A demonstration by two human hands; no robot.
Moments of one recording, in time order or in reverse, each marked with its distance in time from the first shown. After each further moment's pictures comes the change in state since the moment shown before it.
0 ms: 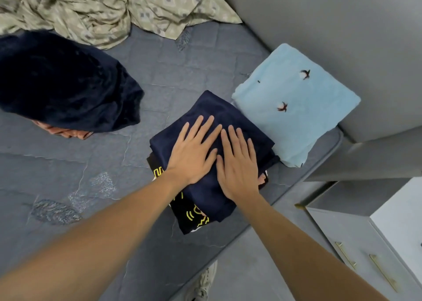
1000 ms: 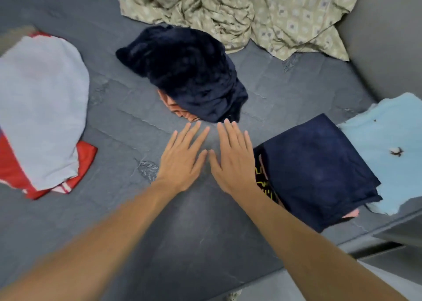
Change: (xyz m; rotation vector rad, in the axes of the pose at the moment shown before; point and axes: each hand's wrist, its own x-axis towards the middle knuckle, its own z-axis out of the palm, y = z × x) left_hand -0.223 -0.190 -0.060 -0.138 0.153 -0.416; right_hand 0.009 -0.272 0.003 0.118 -0.012 -0.387
